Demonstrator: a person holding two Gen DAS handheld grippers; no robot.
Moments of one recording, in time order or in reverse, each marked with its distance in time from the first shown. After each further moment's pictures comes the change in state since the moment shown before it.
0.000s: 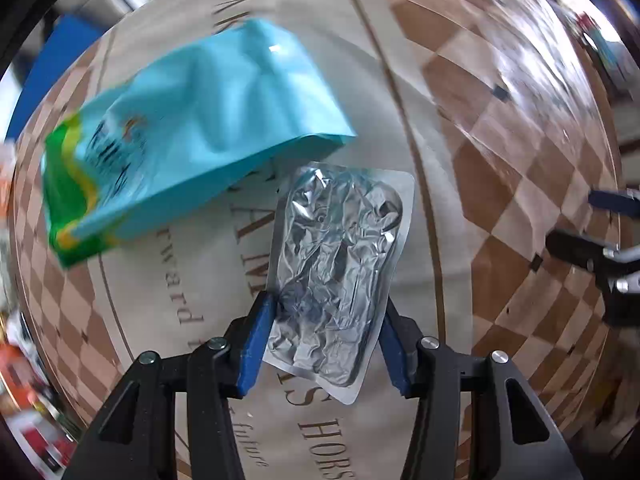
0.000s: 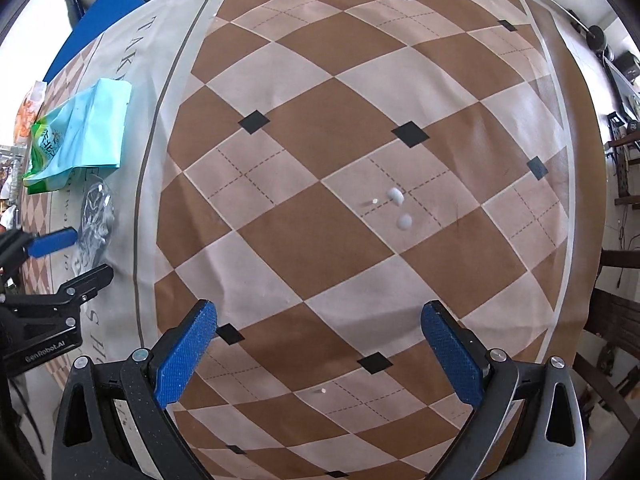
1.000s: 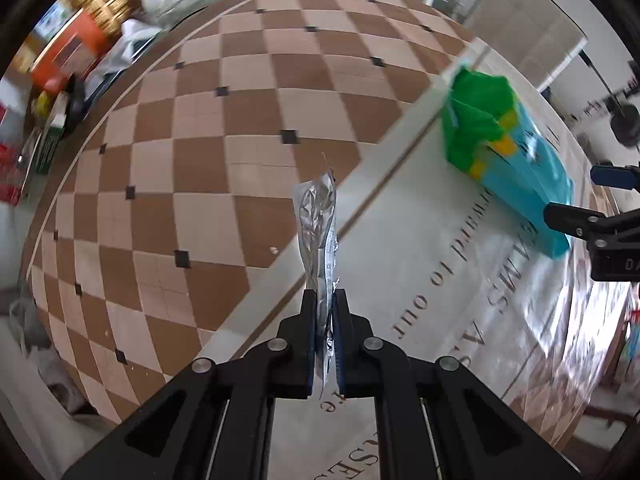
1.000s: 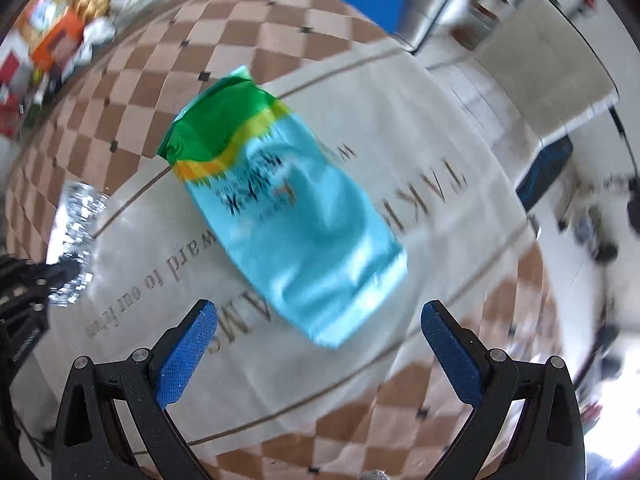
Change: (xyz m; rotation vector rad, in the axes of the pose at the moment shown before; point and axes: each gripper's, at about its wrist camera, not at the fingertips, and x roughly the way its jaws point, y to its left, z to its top) left arm -0.050 0.123 -0.150 -0.897 -0.202 -0.023; right arm -0.001 0.295 0.105 -0.964 -0.072 -0.225
